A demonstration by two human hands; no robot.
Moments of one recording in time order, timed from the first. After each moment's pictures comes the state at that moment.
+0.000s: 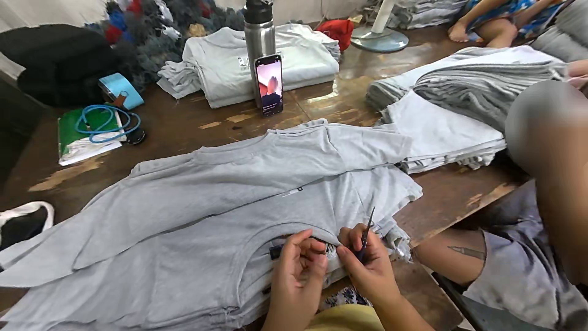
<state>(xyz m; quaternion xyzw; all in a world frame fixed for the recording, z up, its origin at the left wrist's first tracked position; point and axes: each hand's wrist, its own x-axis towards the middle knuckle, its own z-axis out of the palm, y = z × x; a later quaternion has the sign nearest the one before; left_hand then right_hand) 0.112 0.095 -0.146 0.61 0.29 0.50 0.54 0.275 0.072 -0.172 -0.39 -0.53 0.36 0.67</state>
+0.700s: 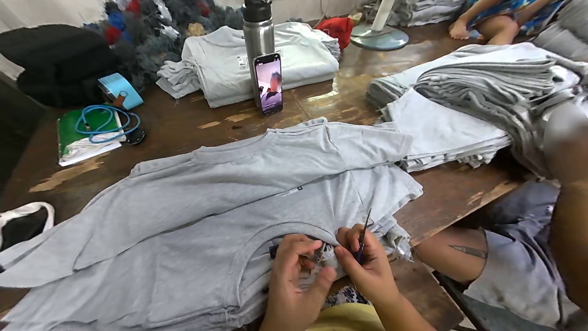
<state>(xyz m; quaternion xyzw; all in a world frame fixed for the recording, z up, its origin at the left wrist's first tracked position) 0.106 0.096 -0.155 0.63 0.27 0.52 0.52 0.275 0.074 -0.172 -0.38 -0.56 0.35 0.65</state>
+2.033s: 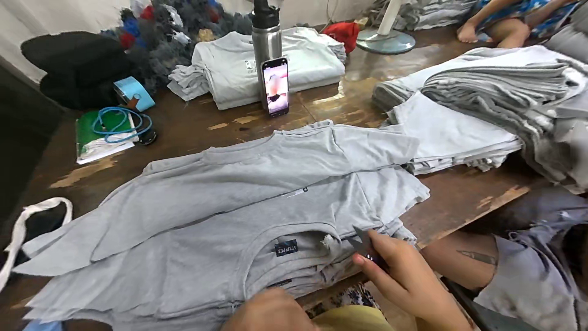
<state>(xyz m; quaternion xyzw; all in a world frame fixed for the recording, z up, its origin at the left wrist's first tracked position) 0.017 0.084 -0.091 0.82 0.18 0.28 0.47 0.317 0.058 -0.130 -0.56 -0.73 0.11 0.37</state>
